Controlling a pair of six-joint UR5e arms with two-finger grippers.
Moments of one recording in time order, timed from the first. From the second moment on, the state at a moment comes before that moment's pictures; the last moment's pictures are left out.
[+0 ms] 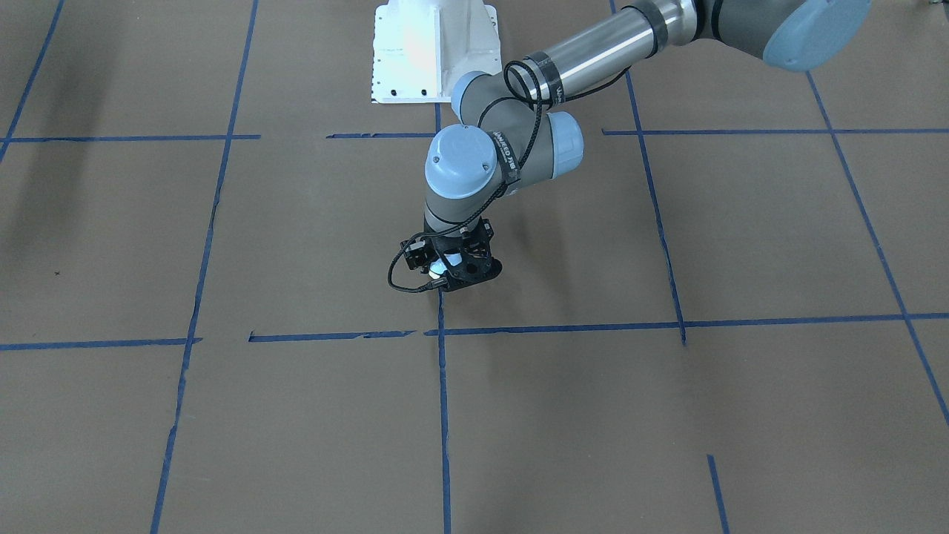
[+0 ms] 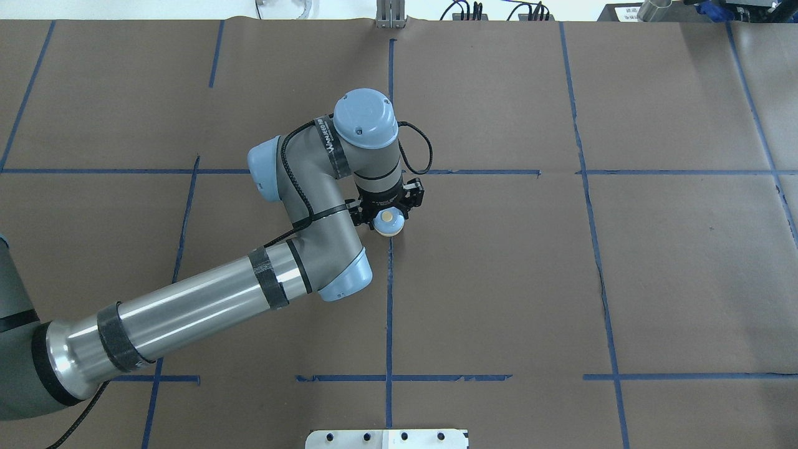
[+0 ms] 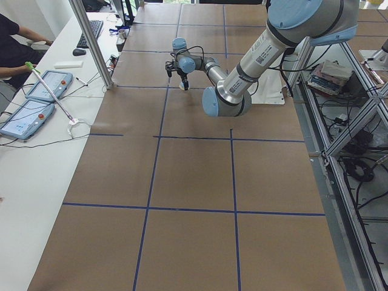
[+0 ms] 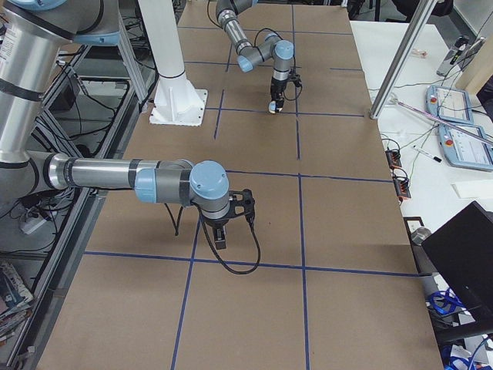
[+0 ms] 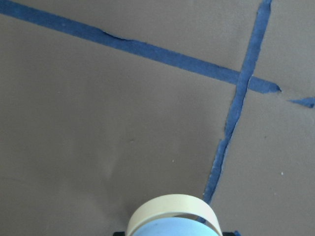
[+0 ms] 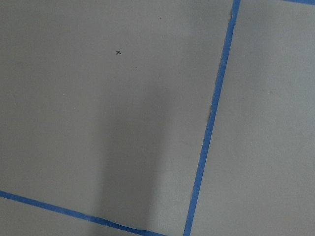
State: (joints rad) left arm -0.56 -2.55 -1.17 -1.78 -2.03 -1.49; right arm 1.56 -2.01 2.02 -1.57 2.44 -0.18
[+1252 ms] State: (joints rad) left arm -0.58 -2.54 -1.28 -1.73 -2.03 -1.54; right arm 1.56 -1.99 2.02 -1.57 2.51 -0.14
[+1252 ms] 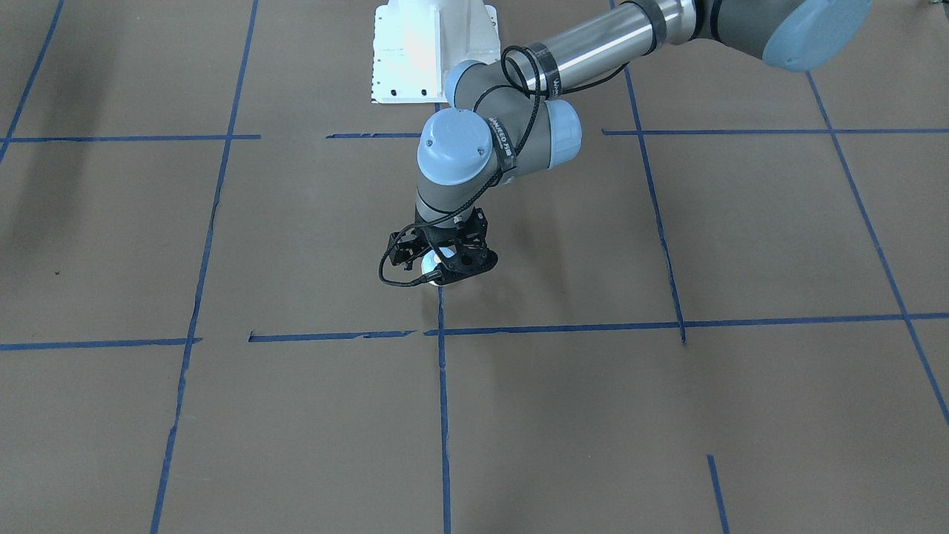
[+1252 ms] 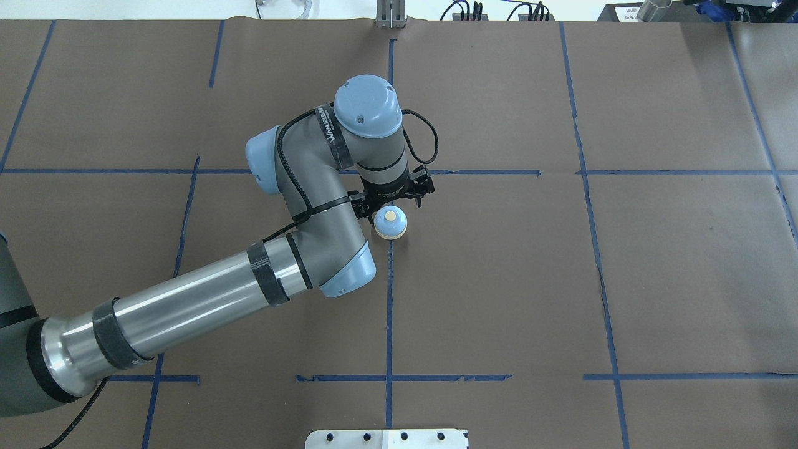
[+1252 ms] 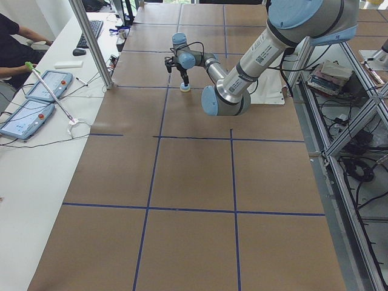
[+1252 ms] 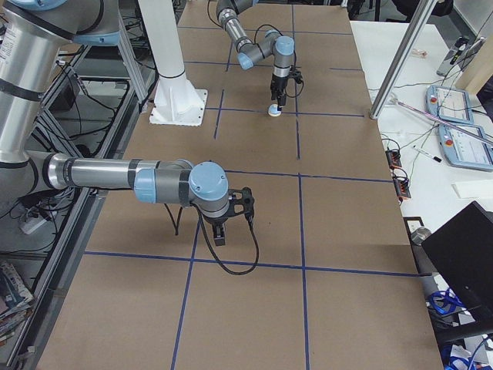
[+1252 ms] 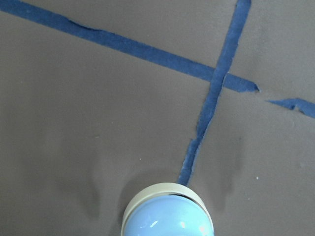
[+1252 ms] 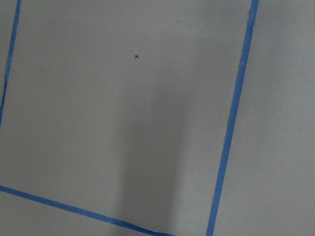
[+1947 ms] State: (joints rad) left arm -0.60 -2.28 -1.74 -1.60 -2.04 -1.55; right arm 1.12 -1.48 2.04 -1.57 2.41 0.69
